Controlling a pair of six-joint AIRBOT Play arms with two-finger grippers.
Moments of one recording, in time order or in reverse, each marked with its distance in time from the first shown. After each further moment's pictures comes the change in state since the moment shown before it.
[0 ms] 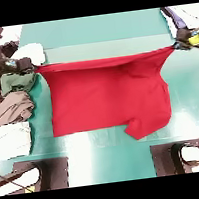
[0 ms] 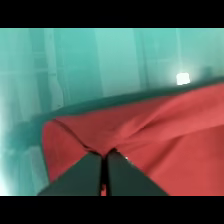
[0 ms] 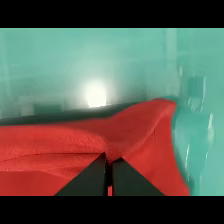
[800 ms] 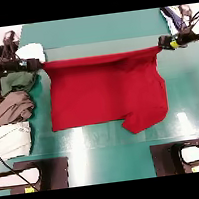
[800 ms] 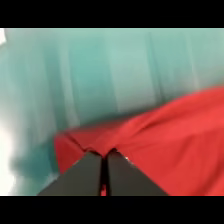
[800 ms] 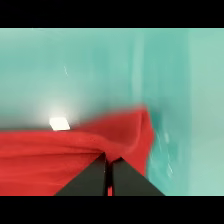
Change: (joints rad) left arm 0.000 -0.149 -0.014 -0.056 0.160 0.208; right arm 0.101 -0.099 -0.066 -0.164 -0.259 -0.019
